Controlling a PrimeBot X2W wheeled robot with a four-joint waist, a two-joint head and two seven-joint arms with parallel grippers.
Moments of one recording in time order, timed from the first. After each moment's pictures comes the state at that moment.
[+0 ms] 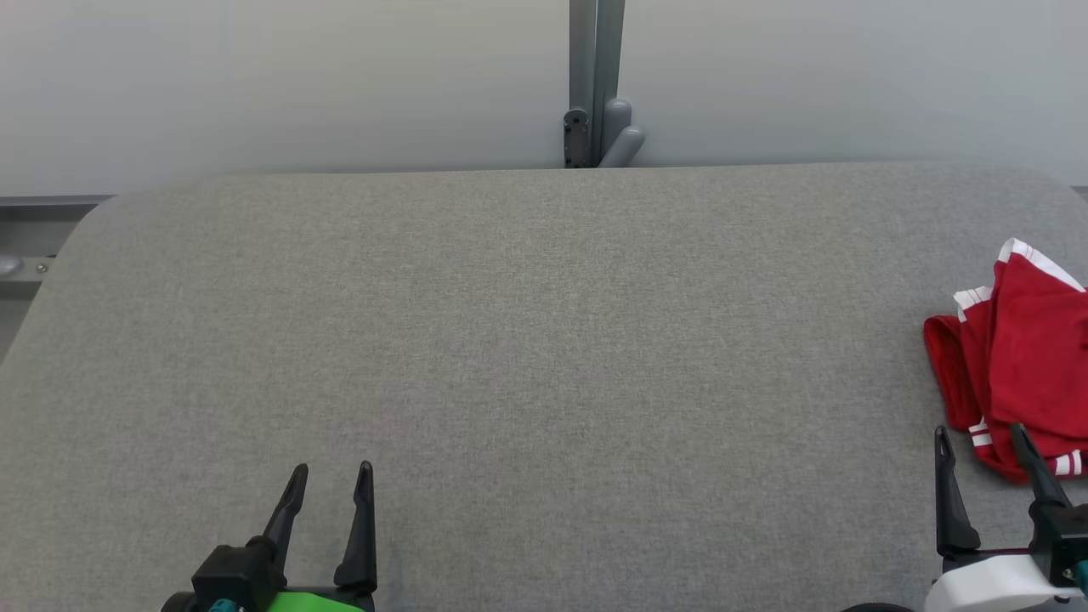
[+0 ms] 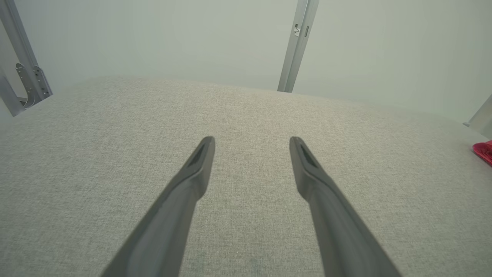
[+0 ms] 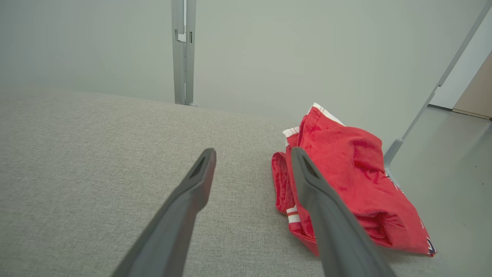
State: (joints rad) left arm 0.07 0.05 -0.10 0.22 -0.25 -0.11 -0.26; right arm 0.13 -0.05 -0.23 0.07 -0.10 0.13 -0.26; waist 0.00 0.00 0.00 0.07
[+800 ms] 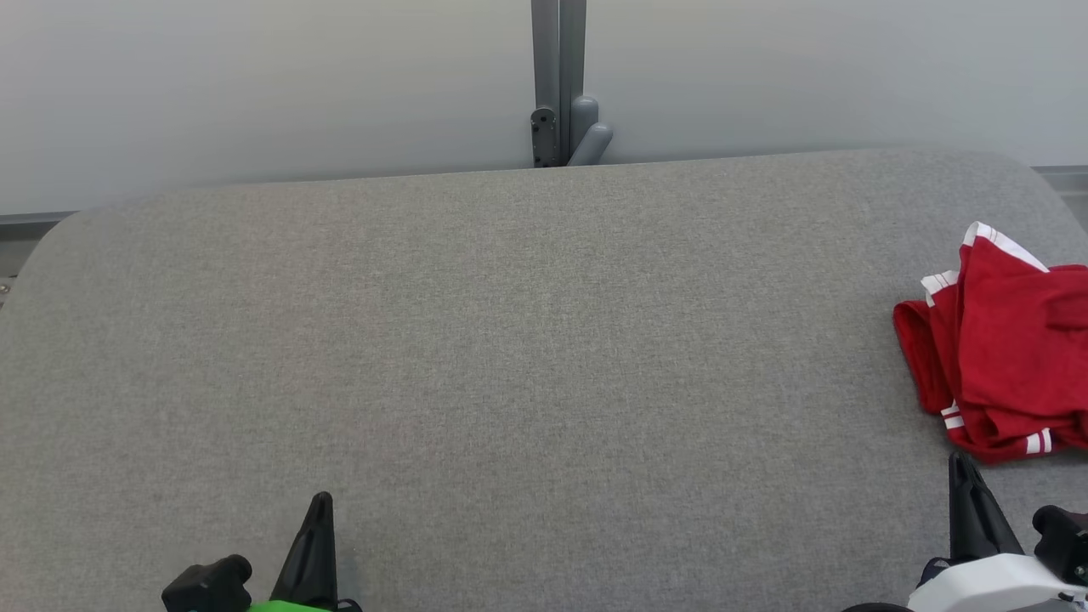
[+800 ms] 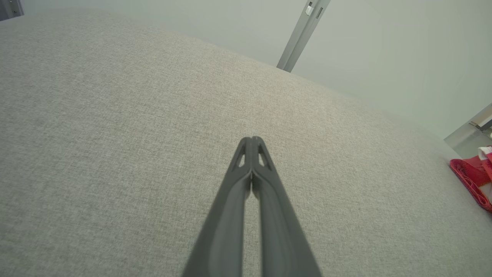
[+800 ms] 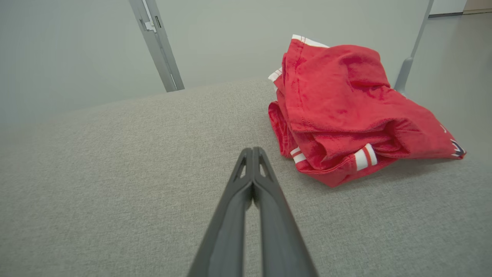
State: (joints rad) left arm 0.08 0.05 -0.10 0.28 -0.46 -0.11 -0.21; right arm 0.12 -0.03 -0.22 0.16 0.14 0.13 -0.19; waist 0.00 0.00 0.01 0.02
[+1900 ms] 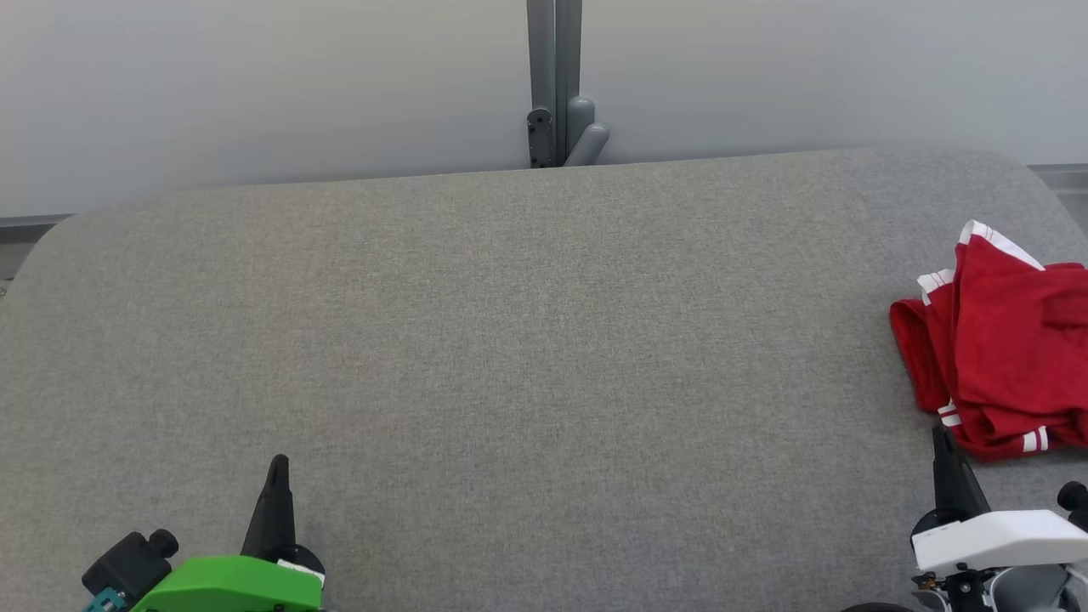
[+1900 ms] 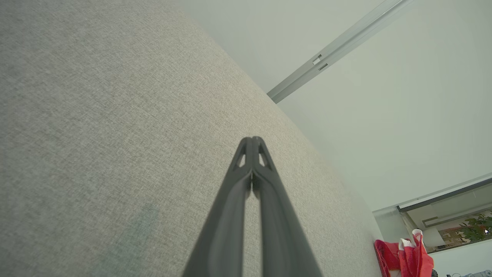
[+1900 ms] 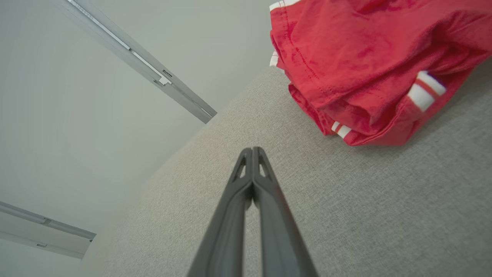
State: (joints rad) left arm 0.00 0.06 -0.03 0.27 -0.94 -0.12 -0.10; right arm 0.03 -0.04 -0.18 0.19 0.74 0.13 -0.07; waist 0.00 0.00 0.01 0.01
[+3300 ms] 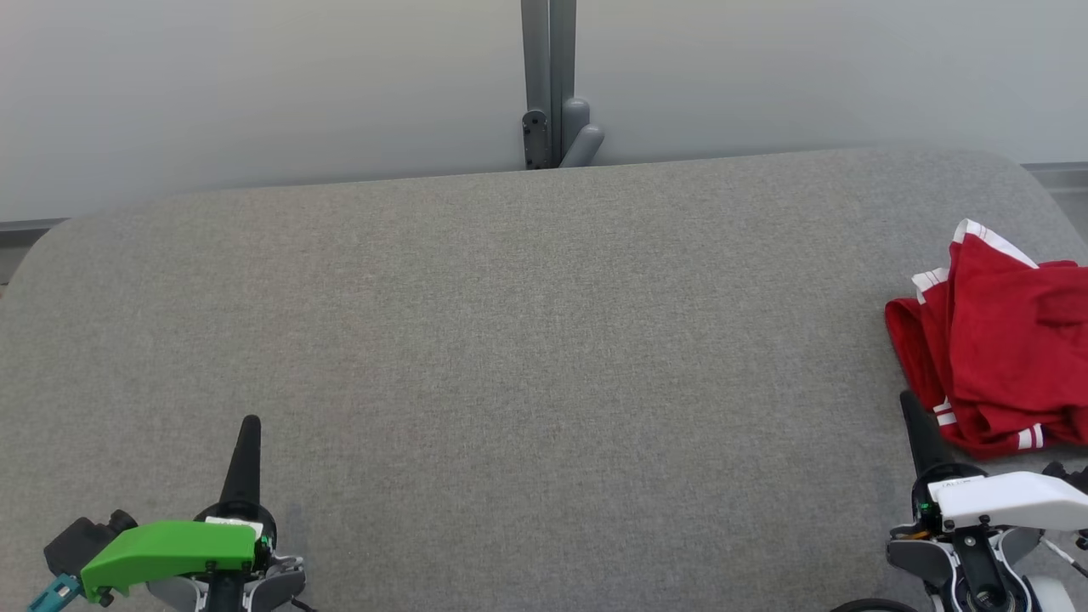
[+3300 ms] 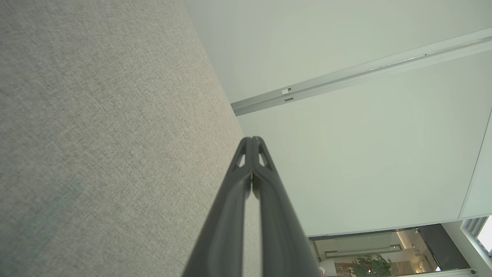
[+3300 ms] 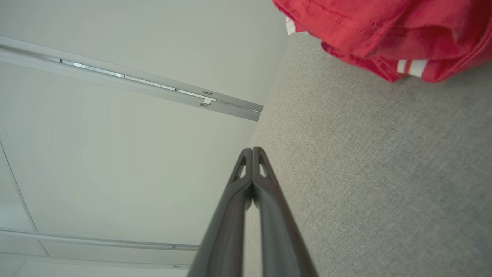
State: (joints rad) left arm -0.07 0.06 0.03 0.27 -1.35 -0.12 0.01; right arm -0.06 -0.04 -0.15 0.23 1.26 0.13 0.05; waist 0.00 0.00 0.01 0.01
